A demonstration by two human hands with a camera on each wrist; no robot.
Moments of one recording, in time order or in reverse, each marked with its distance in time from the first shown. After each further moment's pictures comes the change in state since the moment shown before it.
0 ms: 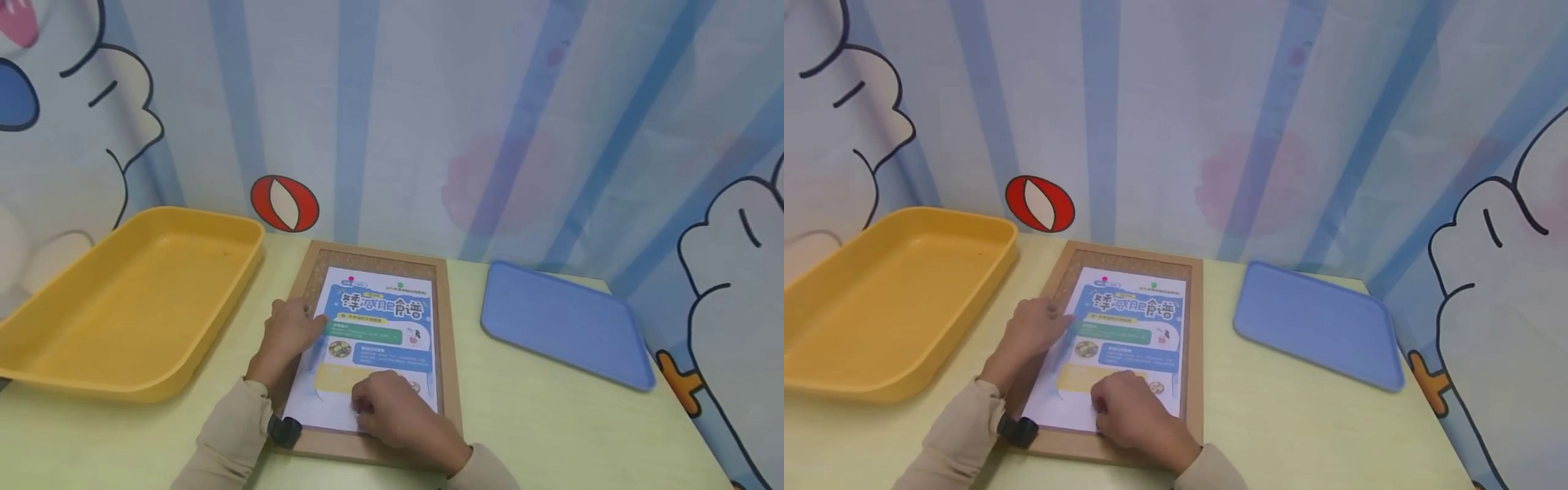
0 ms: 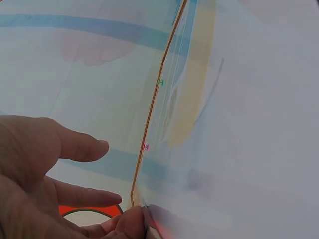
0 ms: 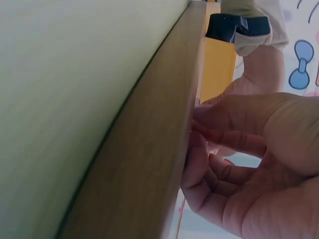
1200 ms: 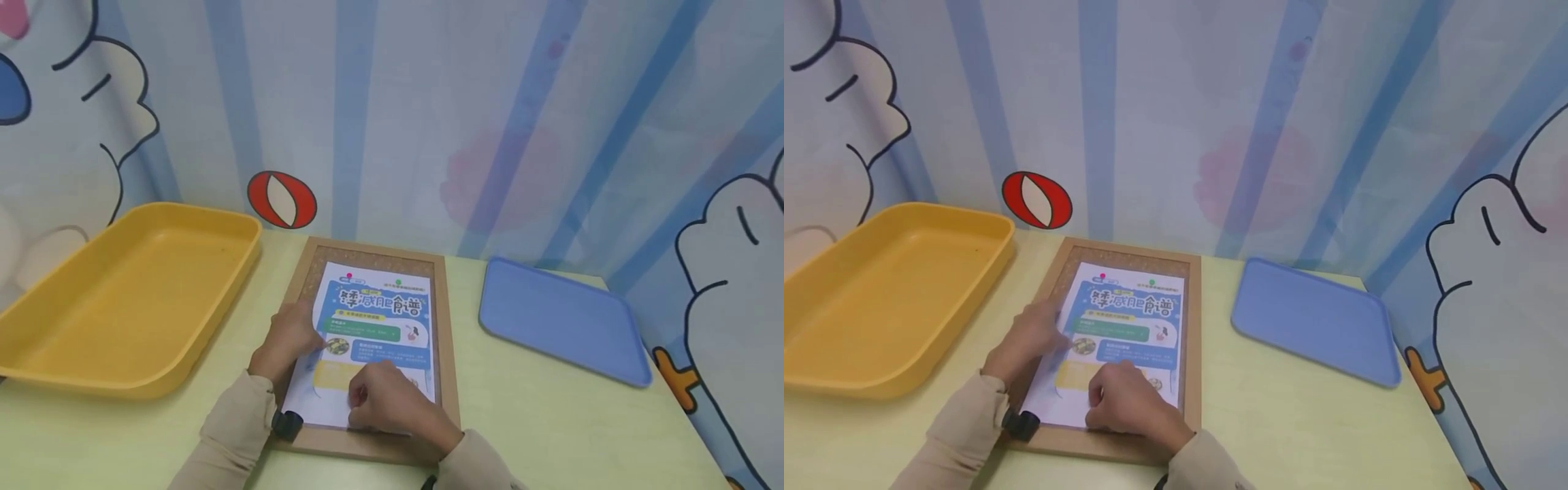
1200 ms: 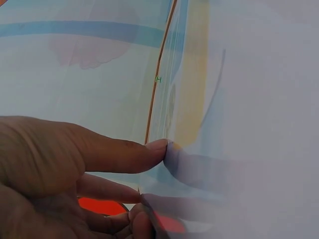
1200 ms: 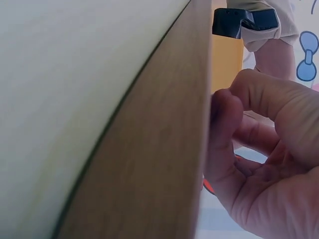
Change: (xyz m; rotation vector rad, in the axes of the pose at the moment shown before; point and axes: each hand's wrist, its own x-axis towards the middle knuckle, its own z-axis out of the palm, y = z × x) left_hand 0.000 0.004 0.009 0.149 -0.059 0.083; right_hand 0.010 0.002 -0.001 0.162 -0.035 0.080
